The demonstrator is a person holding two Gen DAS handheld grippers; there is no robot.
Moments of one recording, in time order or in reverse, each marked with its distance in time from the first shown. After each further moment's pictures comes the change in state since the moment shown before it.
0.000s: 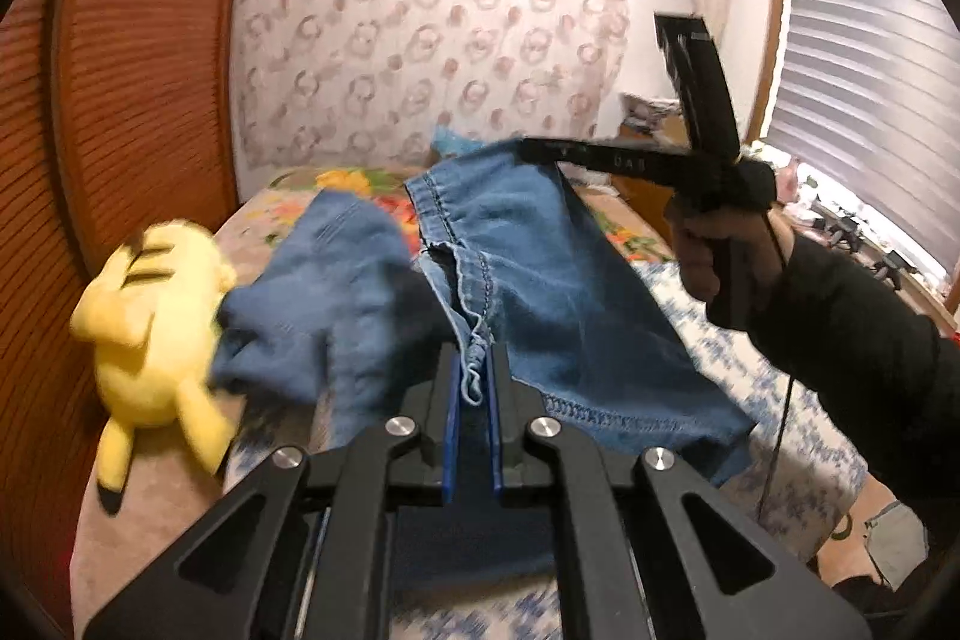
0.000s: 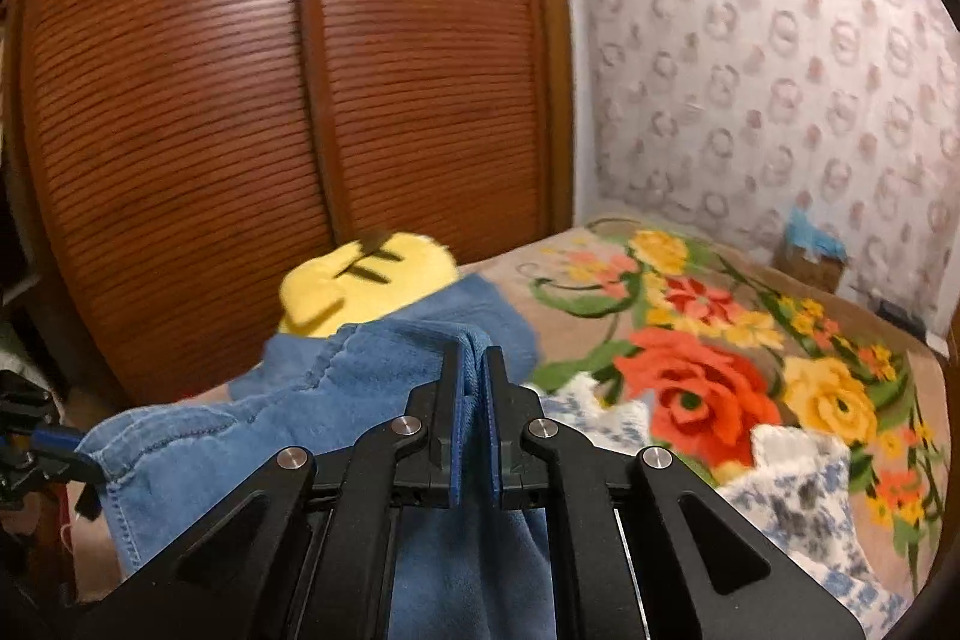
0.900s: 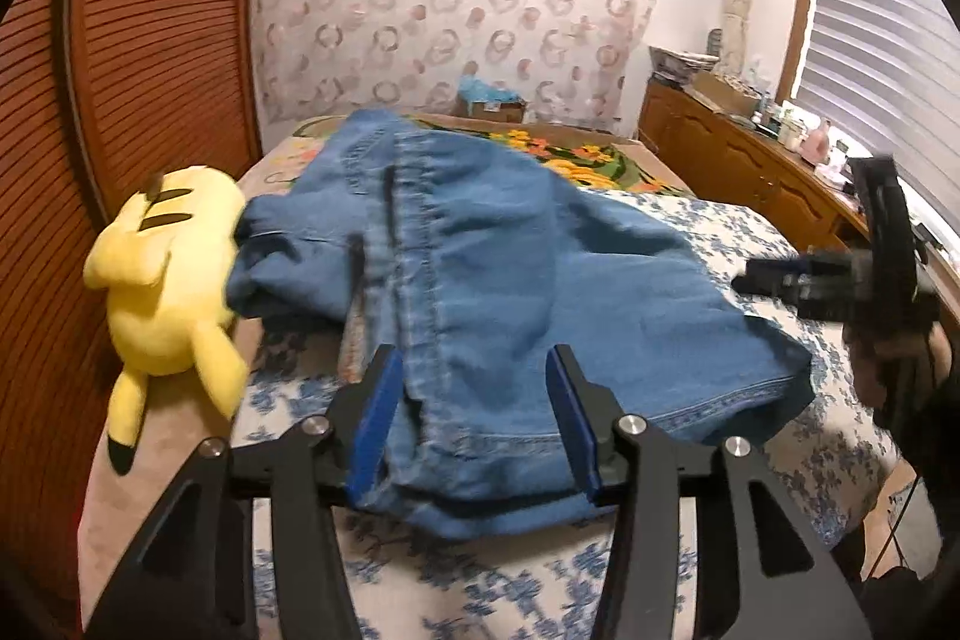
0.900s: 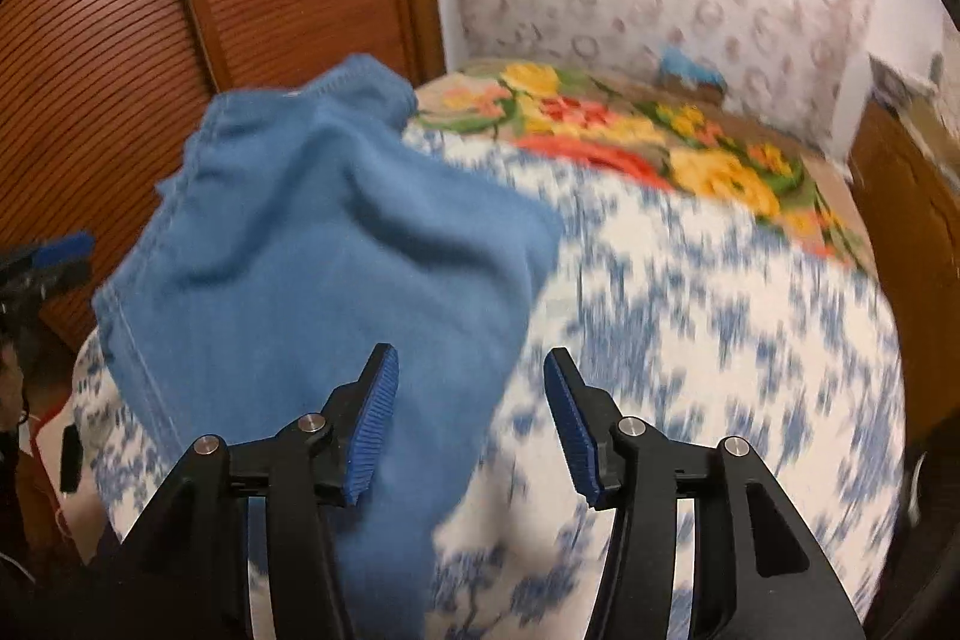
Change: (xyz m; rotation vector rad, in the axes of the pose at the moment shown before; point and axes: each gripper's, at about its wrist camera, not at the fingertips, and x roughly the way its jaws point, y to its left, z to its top) left arm 0.031 0.003 -0.034 0.013 0.099 0.042; right arm -0.084 0.014 -0.165 0.255 0.293 -0.282
